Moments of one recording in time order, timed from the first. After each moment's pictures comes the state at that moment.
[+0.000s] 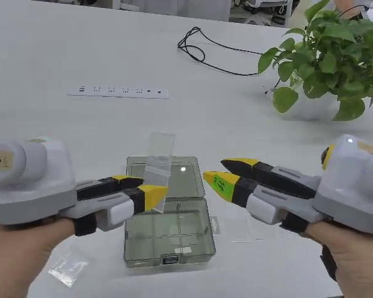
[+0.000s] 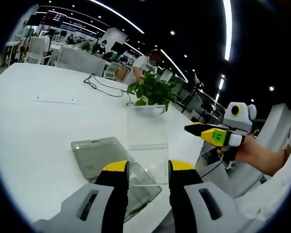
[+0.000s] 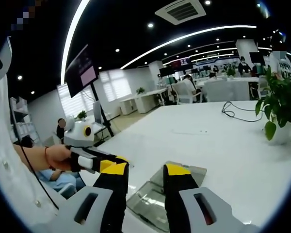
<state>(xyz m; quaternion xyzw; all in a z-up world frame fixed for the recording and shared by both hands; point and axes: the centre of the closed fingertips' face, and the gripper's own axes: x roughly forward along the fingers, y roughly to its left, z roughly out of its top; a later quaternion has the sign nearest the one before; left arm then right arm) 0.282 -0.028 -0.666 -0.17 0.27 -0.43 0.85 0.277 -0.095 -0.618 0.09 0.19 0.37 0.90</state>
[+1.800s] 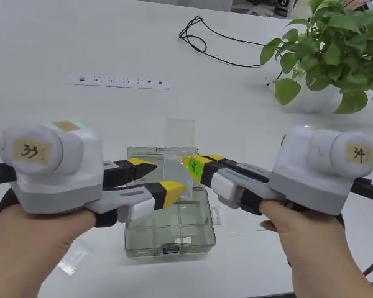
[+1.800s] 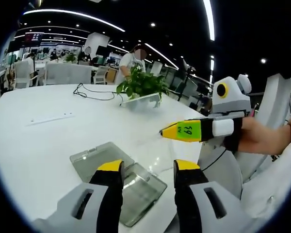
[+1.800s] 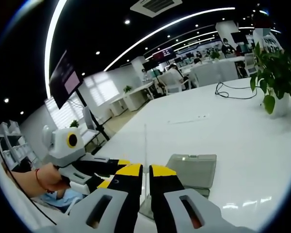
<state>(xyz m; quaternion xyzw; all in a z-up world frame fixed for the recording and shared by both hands) 0.274 -0.037 -0.666 -0.06 0.25 -0.47 0.85 0.290 -0.071 -0.633 0.15 0.24 0.32 0.90</state>
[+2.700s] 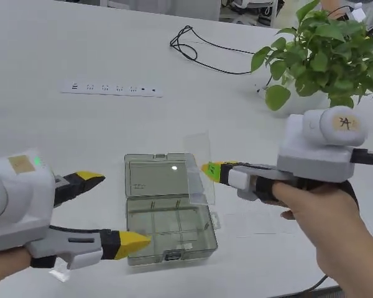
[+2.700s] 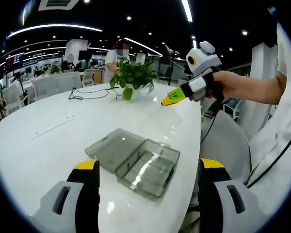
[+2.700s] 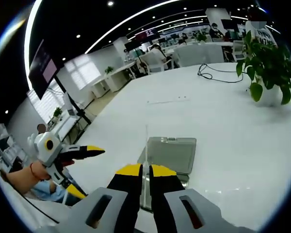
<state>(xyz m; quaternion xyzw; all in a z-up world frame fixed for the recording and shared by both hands) 0.259 0.018 -0.700 0.05 0.23 -0.51 0.83 0.301 -0.097 -0.669 0.12 0.36 0.26 0.89</state>
